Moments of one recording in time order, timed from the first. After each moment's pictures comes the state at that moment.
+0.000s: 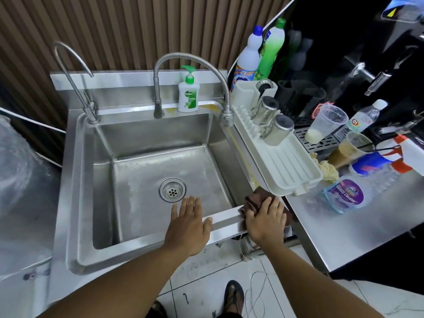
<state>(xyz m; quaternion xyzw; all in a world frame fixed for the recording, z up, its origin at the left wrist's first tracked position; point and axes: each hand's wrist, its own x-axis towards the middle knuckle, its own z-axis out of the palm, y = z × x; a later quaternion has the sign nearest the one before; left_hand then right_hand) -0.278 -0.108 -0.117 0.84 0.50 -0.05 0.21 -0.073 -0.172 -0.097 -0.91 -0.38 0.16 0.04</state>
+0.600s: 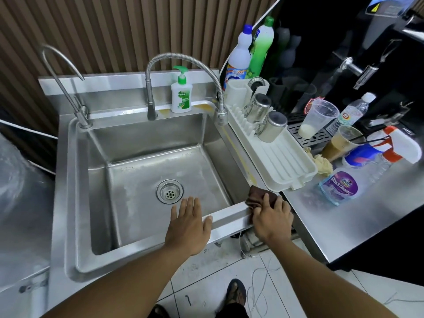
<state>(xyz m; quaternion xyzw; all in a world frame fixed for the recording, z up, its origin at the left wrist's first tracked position) -0.277 -0.108 -0.118 0.84 0.49 -0.05 0.21 -0.062 -0.182 -0.087 -0.91 -0.38 0.13 -0.02</state>
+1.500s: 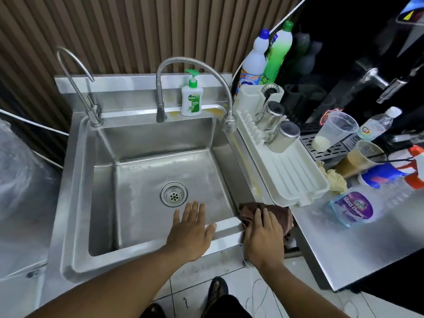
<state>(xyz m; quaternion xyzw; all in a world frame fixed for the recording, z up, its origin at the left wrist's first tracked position) -0.264 -0.099 -0.105 0.83 0.48 -0.11 0.26 -0.073 -0.184 -0.106 -0.85 -0.51 0.08 0.02</state>
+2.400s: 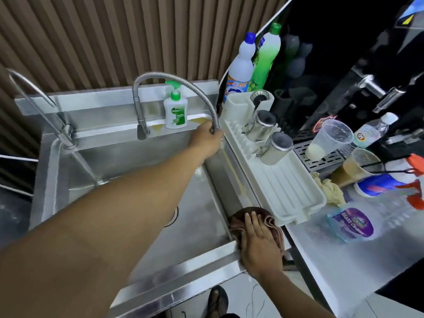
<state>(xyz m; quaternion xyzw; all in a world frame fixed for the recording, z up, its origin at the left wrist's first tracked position) -0.132 0.125 0.021 0.65 0.52 0.24 0.50 -0.046 -0.148 -0.098 -0.82 -0.55 0.14 -0.01</state>
